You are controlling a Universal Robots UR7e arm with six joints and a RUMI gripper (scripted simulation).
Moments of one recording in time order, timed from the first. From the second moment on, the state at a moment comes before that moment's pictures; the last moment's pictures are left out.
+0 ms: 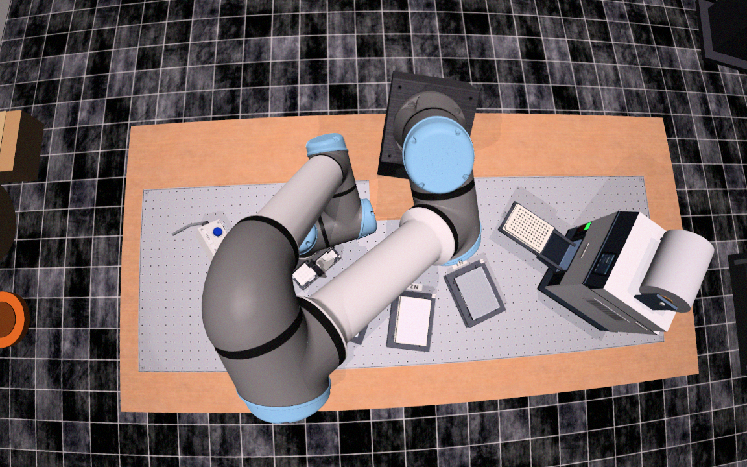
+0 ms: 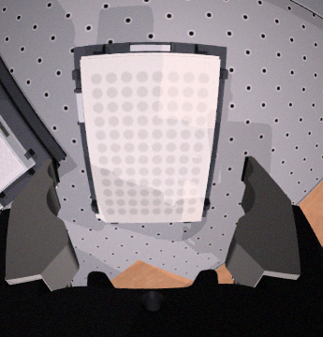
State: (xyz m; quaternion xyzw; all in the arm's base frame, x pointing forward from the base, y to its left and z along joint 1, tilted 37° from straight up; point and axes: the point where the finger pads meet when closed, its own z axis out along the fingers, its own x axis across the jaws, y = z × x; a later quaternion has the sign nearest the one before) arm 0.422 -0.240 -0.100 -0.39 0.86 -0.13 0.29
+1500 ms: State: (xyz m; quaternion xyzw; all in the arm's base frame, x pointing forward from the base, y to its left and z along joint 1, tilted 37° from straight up) arm 0.394 -0.260 -0.049 -0.35 0.88 -0.12 0.30
